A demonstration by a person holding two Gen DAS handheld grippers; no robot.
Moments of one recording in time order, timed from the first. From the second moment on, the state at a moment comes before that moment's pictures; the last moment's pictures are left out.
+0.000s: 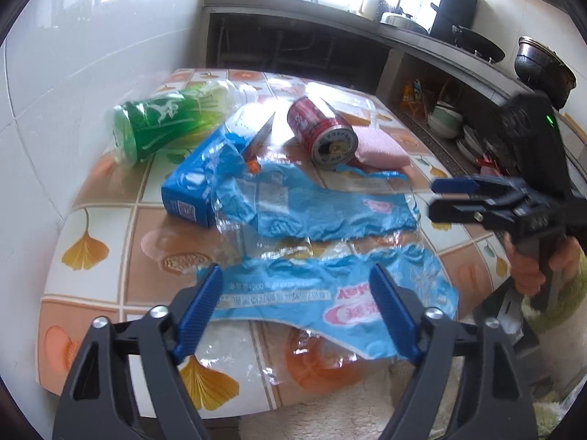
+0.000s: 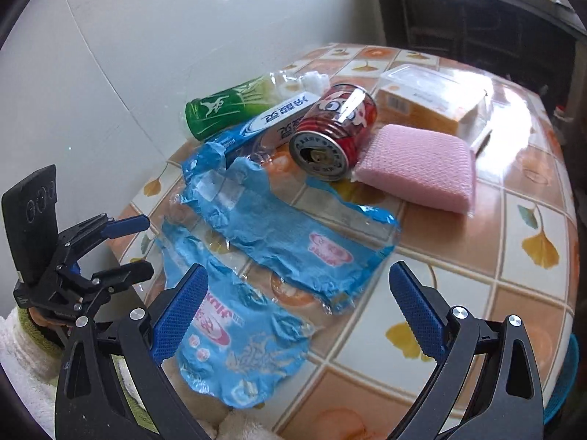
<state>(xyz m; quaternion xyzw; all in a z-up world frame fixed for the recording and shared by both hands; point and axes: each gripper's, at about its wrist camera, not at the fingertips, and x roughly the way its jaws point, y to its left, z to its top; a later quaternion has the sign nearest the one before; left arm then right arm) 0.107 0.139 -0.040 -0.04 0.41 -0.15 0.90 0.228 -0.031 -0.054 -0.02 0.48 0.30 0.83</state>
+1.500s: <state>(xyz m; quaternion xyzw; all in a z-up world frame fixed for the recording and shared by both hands) 0.108 0.014 -0.067 0.01 0.34 -0.32 0.88 0.253 -0.033 -0.091 0.09 0.58 0.28 0.76</state>
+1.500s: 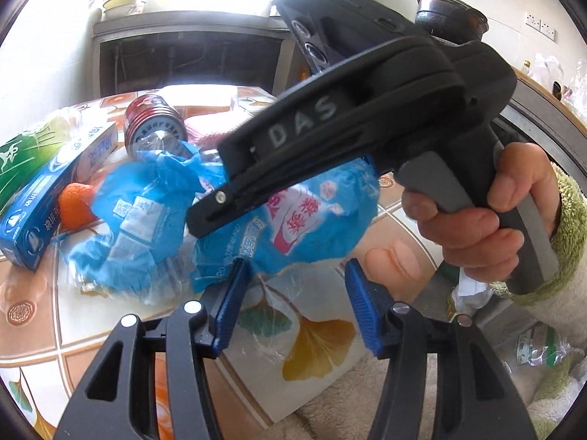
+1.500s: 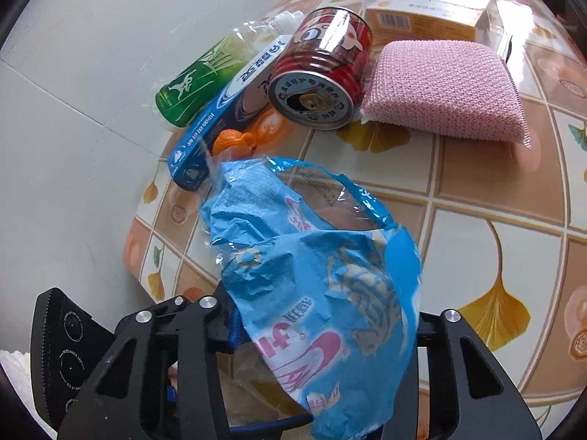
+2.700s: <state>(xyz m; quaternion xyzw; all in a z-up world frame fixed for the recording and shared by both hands) 0.159 0.033 0.014 0.05 0.28 -0.31 0.91 0.183 -0.177 -0.092 0.16 0.52 0.09 0.84</state>
